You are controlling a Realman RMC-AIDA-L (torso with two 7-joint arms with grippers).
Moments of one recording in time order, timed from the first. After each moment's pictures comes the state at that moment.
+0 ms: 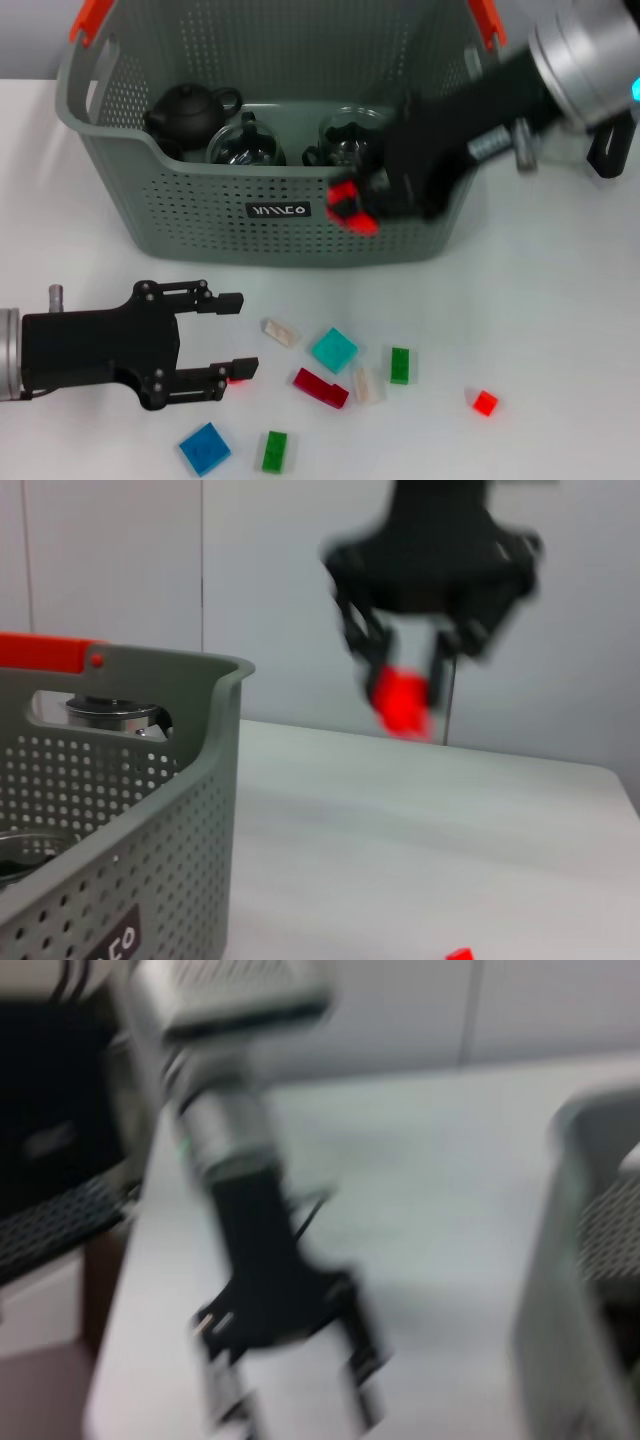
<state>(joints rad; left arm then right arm) -0.30 -2.14 0.70 0.89 2.03 1.79 -1.14 0.88 2.10 -1.15 -1.35 -2.19 -1.80 2.10</state>
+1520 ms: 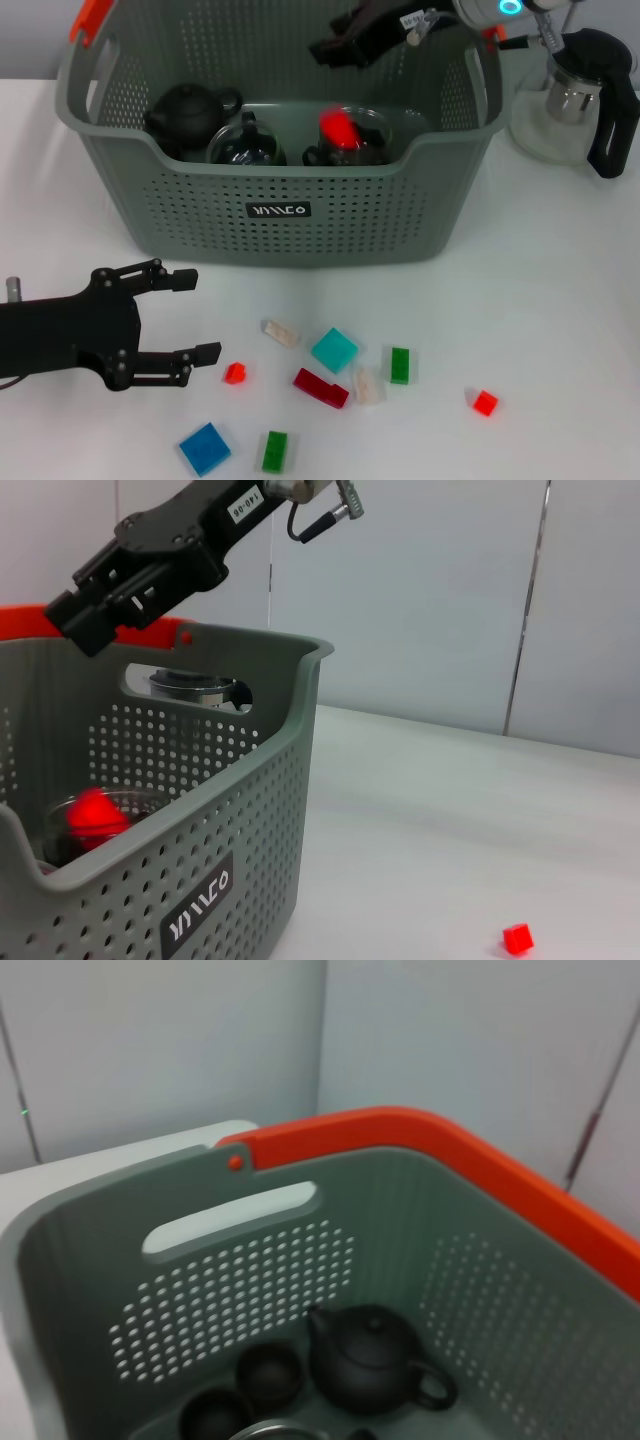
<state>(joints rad) -0.32 -2.12 0.58 0.88 2.08 1.80 -1.16 1.05 2.09 -1.14 -0.90 -2.34 -1.09 2.18</state>
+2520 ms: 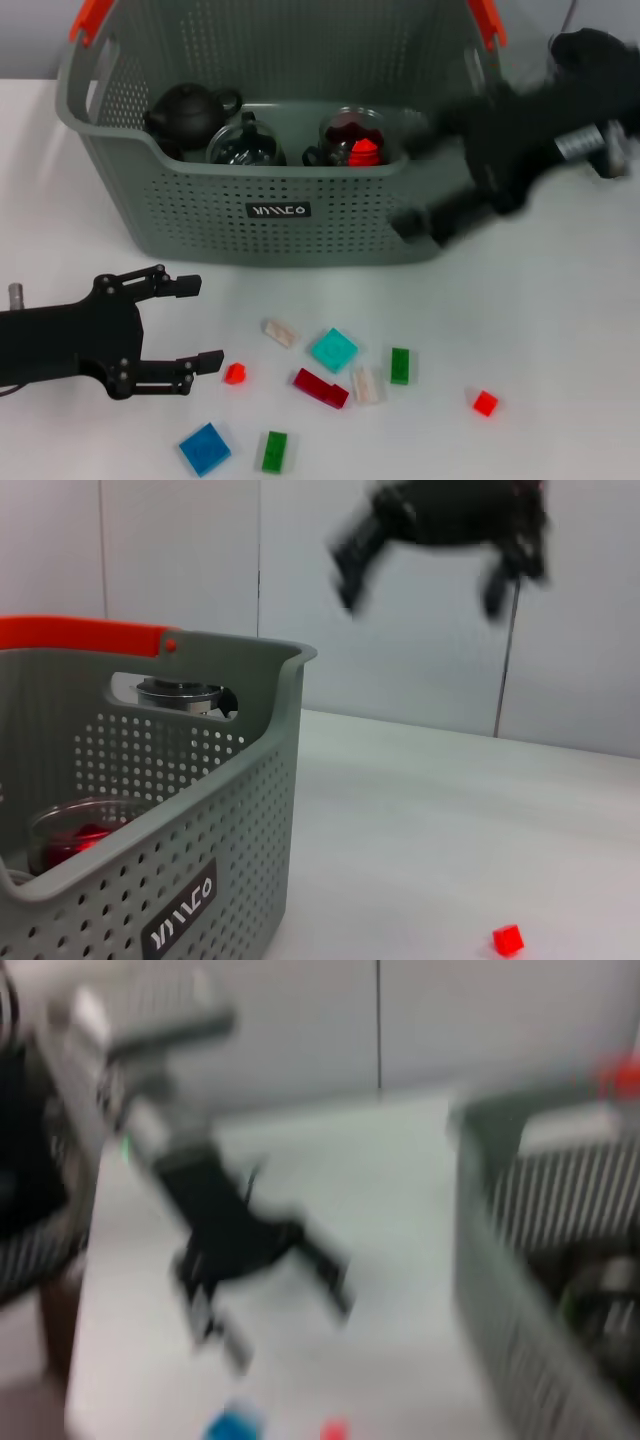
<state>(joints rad) -0.31 -2.13 0.58 0.88 2.08 1.81 -1.13 0.73 2.07 -1.06 -1.45 -2.13 -1.83 2.10</state>
